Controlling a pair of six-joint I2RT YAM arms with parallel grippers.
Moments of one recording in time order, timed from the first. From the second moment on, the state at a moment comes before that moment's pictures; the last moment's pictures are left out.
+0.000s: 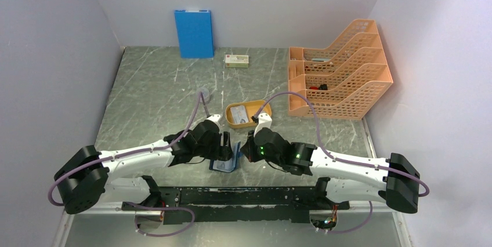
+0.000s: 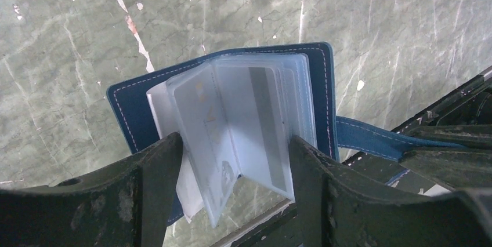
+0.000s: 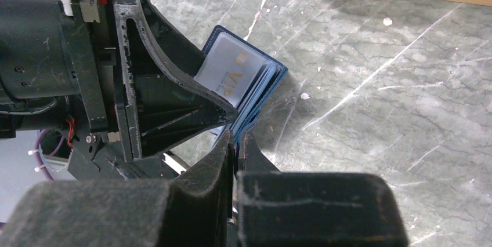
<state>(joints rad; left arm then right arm) -0.95 1.21 0.56 -0.16 -0.04 -0.74 1.15 1.08 0.62 -0.16 0.28 0.70</state>
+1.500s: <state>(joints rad) -1.00 1.22 0.71 -0.33 -0.15 -0.60 1.14 1.06 0.59 -0.19 0.31 0.72</state>
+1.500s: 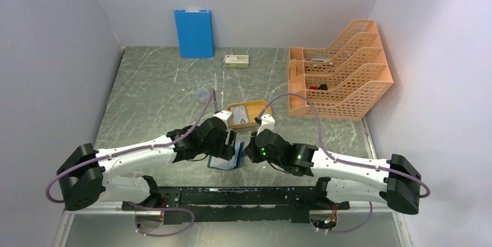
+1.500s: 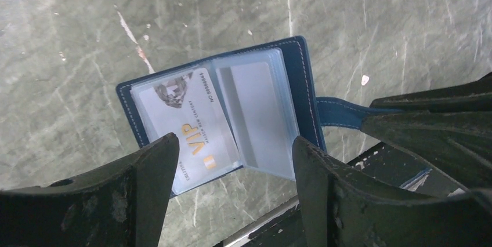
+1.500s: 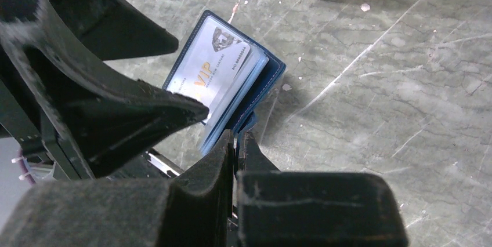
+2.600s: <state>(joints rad) -1.06 1.30 0.73 -0.32 -0.18 -0.58 1.13 1.06 0.59 -0.19 0.31 0.72</state>
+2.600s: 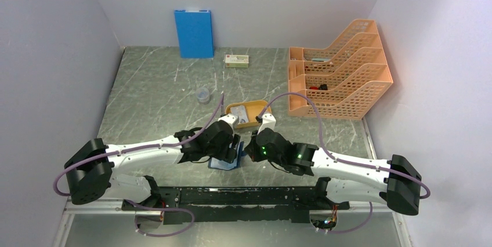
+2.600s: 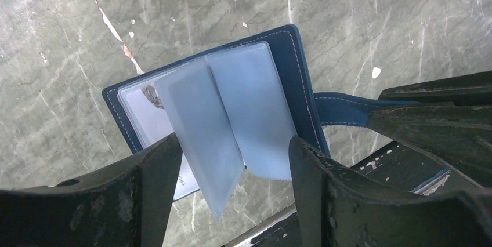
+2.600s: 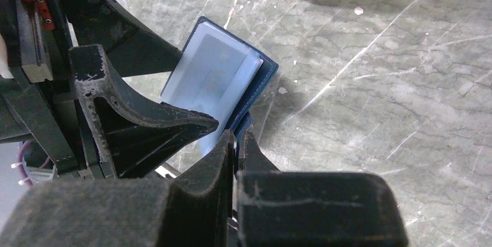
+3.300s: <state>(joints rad) -1.06 1.33 0.73 -0.28 -0.14 -0.59 1.09 1.05 0.51 -0.26 0.33 0.80</state>
